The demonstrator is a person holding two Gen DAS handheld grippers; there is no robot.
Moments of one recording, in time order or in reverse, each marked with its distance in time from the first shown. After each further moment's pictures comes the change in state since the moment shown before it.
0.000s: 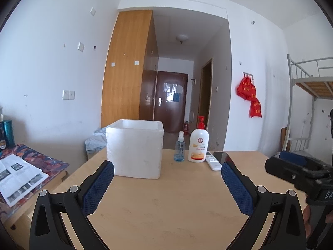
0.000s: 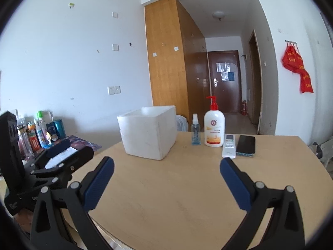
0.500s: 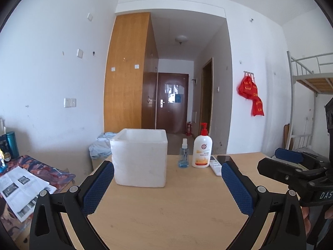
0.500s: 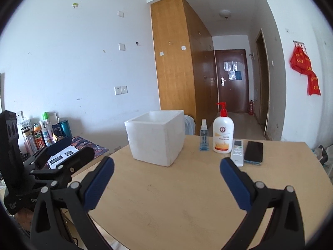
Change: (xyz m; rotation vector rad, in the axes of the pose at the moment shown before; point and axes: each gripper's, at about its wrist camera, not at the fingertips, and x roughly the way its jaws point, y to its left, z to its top) left arm 0.000 0.006 0.031 0.029 0.001 0.023; right arm 0.009 0.004 0.024 -0.002 0.015 0.062
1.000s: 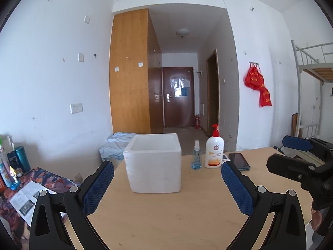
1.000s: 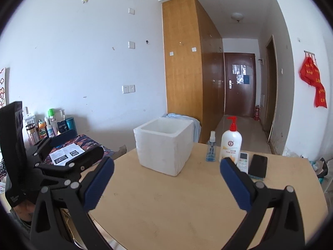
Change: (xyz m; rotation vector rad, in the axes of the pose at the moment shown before) left arm 0.007 0.008 0.039 0.072 0.047 0.063; right arm 0.007 0.017 0.036 -0.054 0.019 0.039
